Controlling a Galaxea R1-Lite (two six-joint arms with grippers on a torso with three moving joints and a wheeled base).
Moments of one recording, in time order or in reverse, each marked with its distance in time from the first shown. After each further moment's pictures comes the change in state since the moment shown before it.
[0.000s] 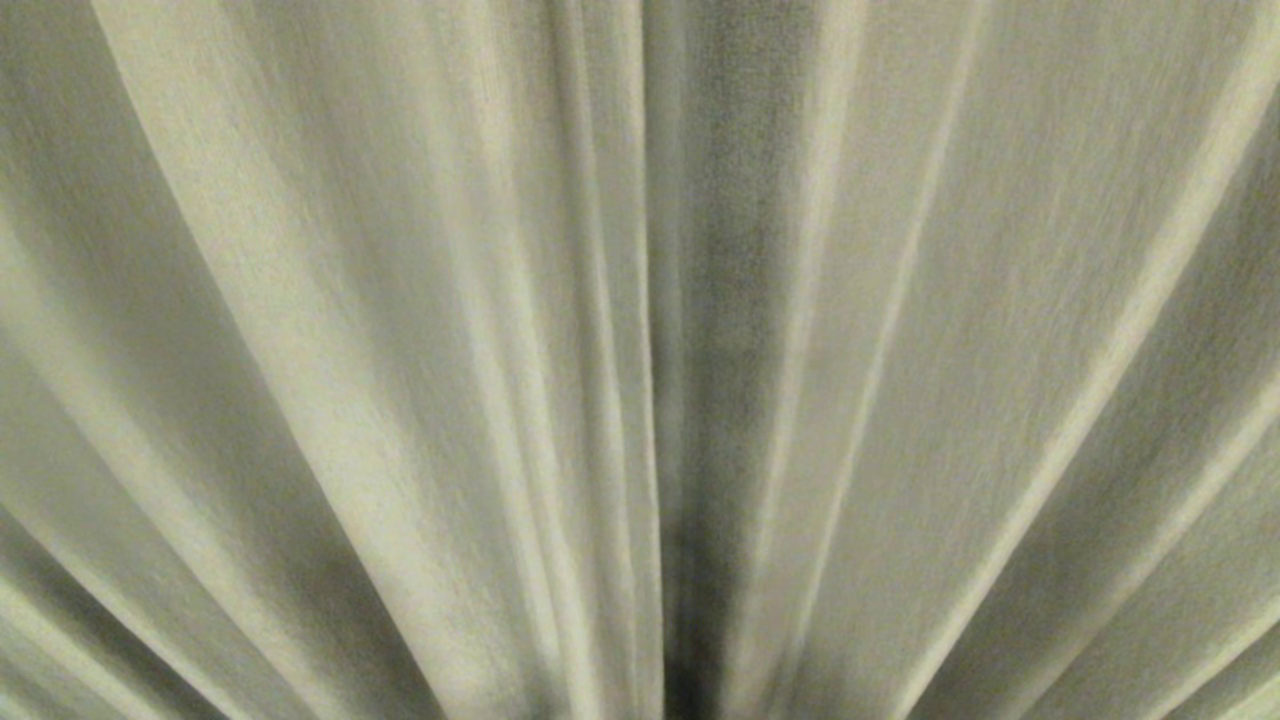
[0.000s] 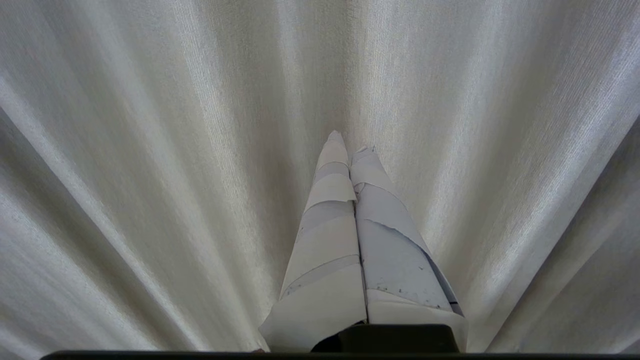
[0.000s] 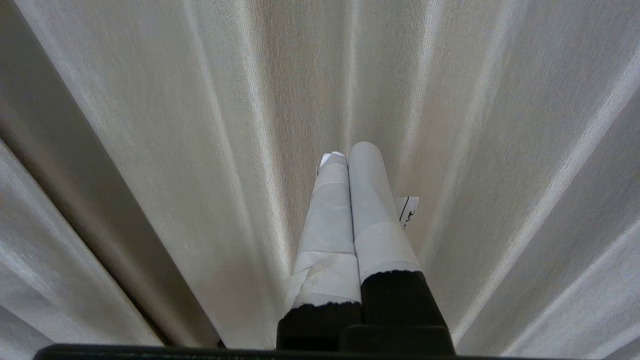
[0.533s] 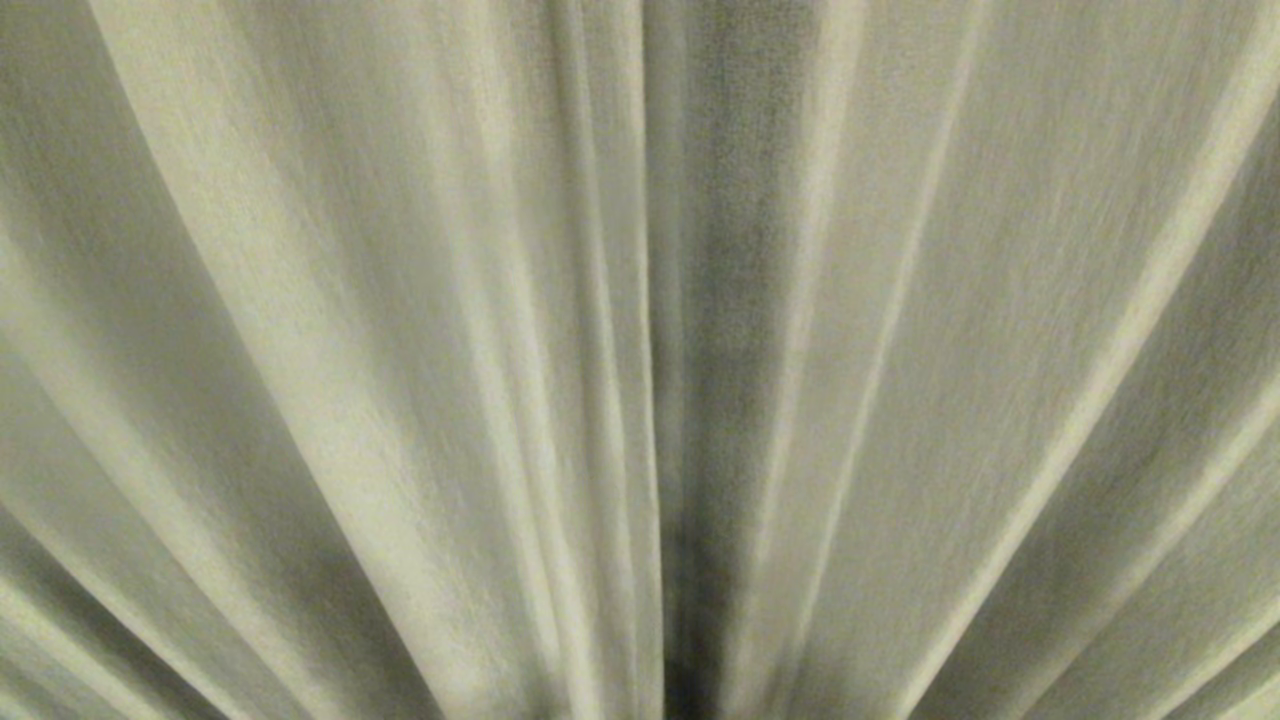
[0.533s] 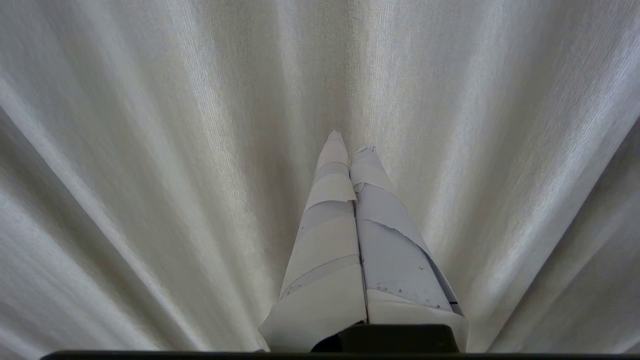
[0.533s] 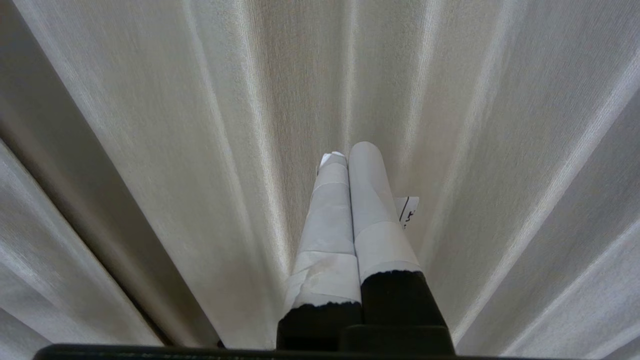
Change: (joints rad) left arm 0.000 0.000 0.000 0.000 0.000 0.005; right arm 0.000 0.000 0.000 0.000 0.000 0.000
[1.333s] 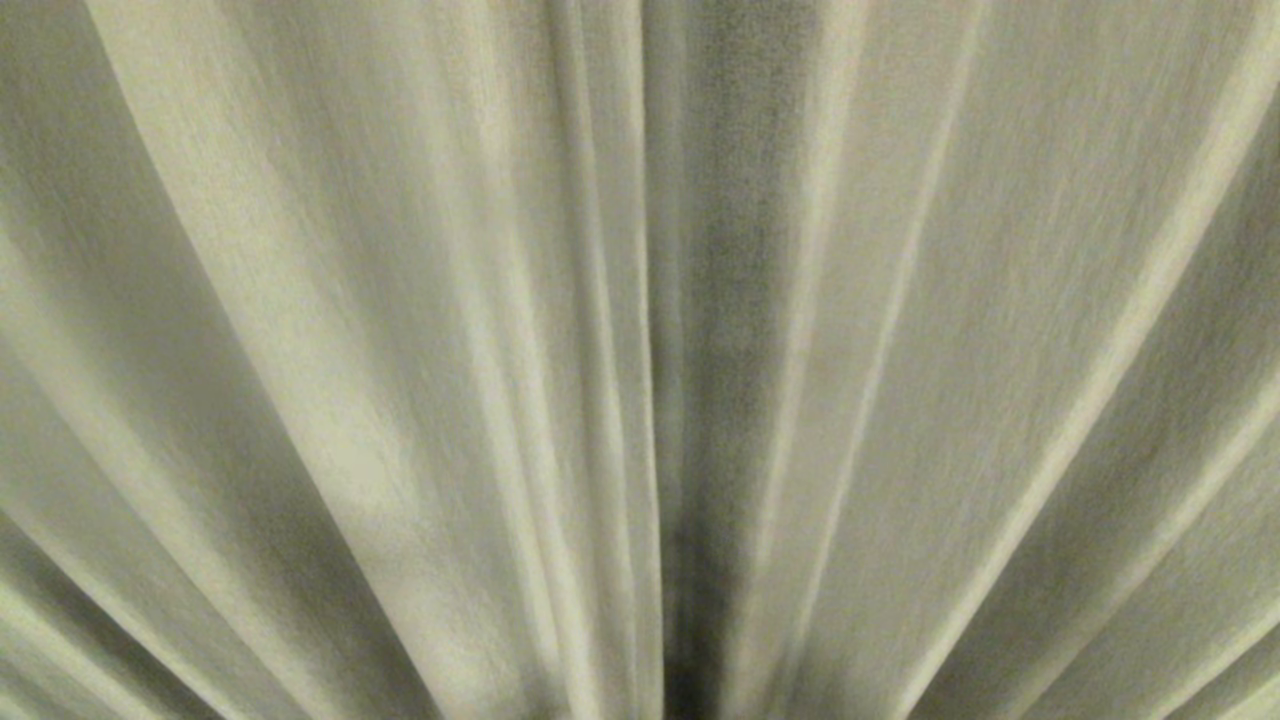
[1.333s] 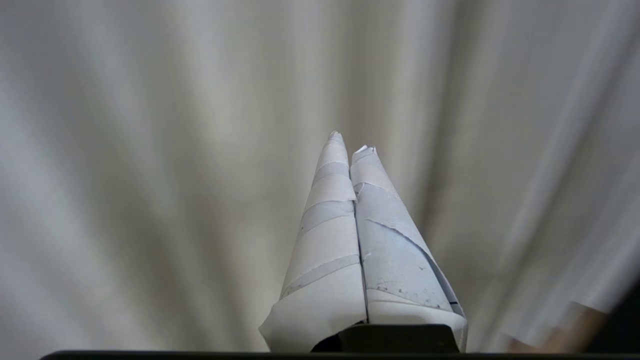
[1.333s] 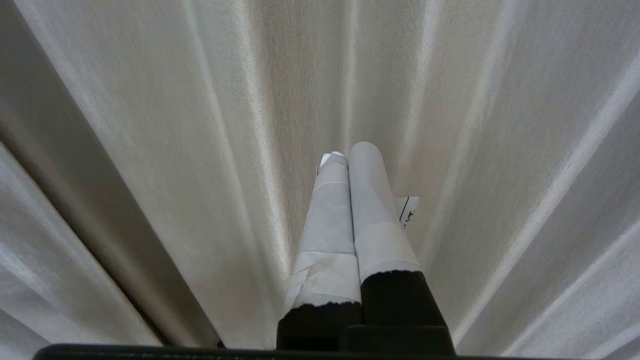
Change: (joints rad) left arm -0.001 0.100 -0.257 0.041 -0.404 -0.062; right arm 0.000 0.000 0.000 0.000 0.000 0.000
